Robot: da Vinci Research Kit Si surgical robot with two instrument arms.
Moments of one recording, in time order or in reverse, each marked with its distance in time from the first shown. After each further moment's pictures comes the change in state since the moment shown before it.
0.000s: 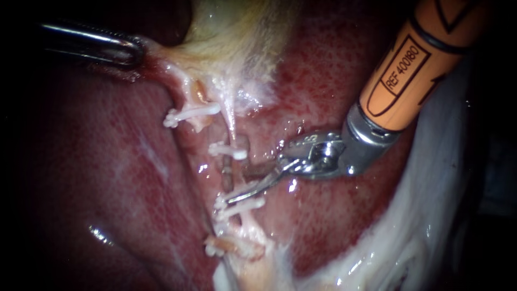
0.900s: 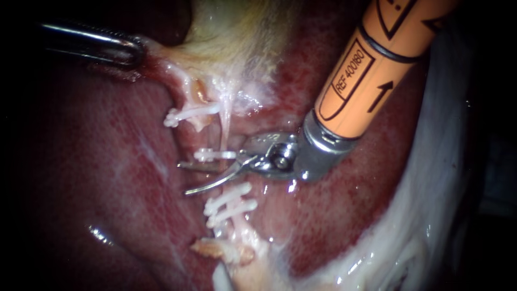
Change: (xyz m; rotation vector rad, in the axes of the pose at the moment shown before) right arm 0.003 0.001 0.004 0.010 0.149 0.012; left arm 0.000 0.000 0.000 0.001 0.000 0.000
